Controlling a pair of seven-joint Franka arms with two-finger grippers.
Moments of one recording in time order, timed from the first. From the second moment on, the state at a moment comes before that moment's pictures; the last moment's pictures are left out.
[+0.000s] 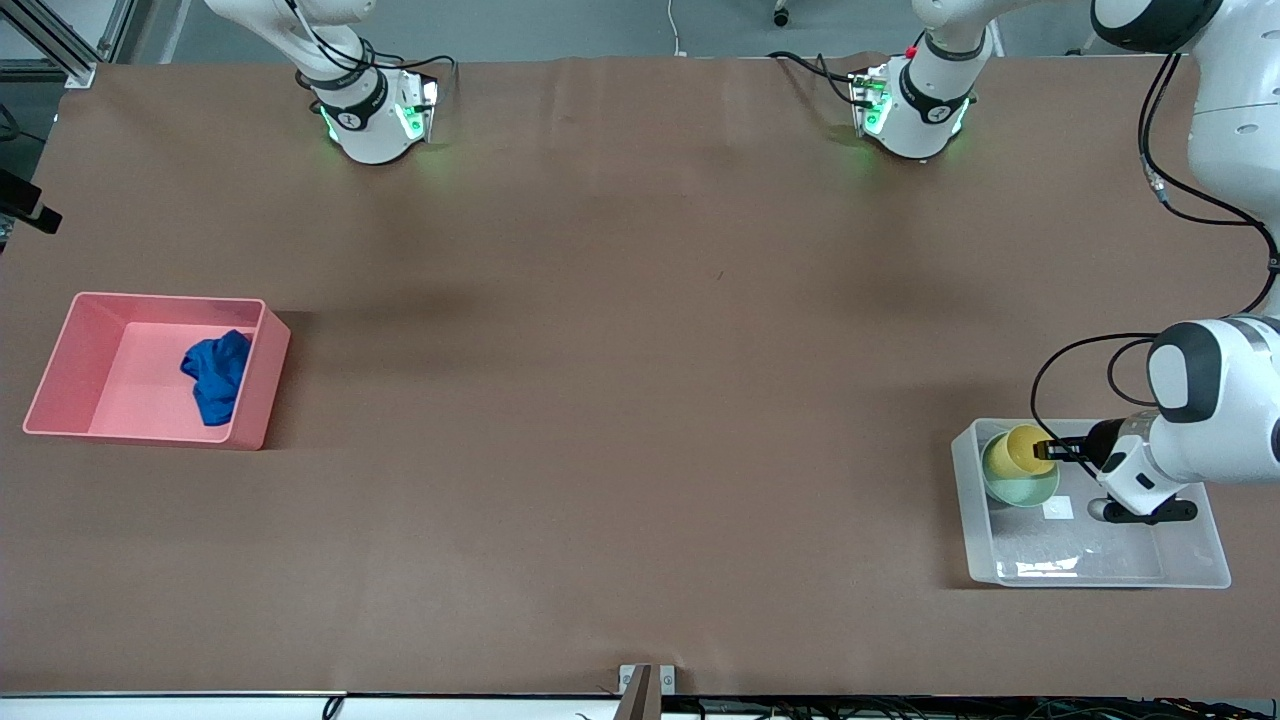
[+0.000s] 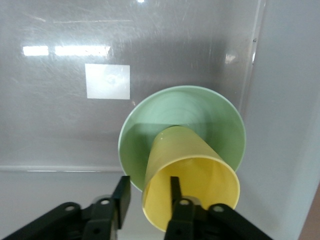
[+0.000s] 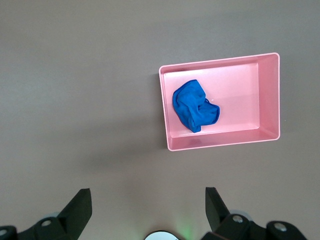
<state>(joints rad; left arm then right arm) 0.37 0.72 -0.30 -1.45 0.14 2.00 0.03 -0.04 -0.03 -0.14 -1.47 0.02 1.39 -0.02</state>
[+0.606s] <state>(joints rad) 0.36 0.34 -0.38 -1.38 0.13 1.88 0.07 -0.04 -0.03 -0.14 -1.47 0.02 1.39 -0.02</state>
